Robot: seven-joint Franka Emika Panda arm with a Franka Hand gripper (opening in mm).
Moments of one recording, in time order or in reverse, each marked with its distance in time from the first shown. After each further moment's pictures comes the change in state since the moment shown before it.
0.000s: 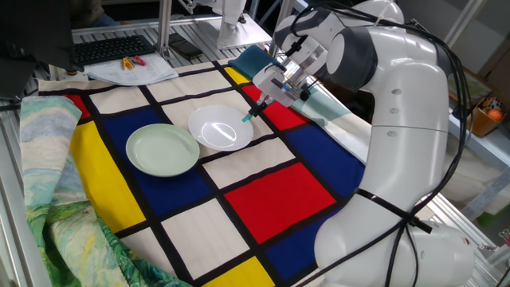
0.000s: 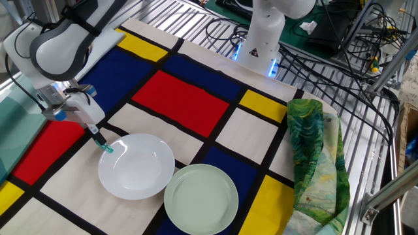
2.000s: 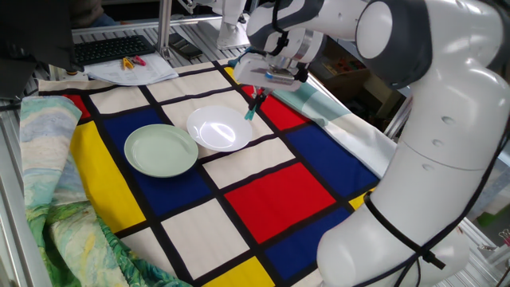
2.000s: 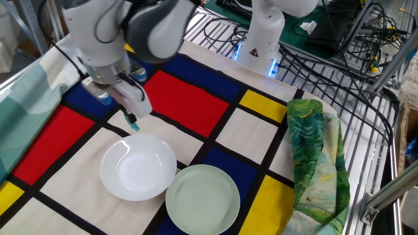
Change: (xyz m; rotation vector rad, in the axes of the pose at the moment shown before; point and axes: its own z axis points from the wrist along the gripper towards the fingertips) arm 0.060 0.120 -0.032 0.442 -0.013 0.194
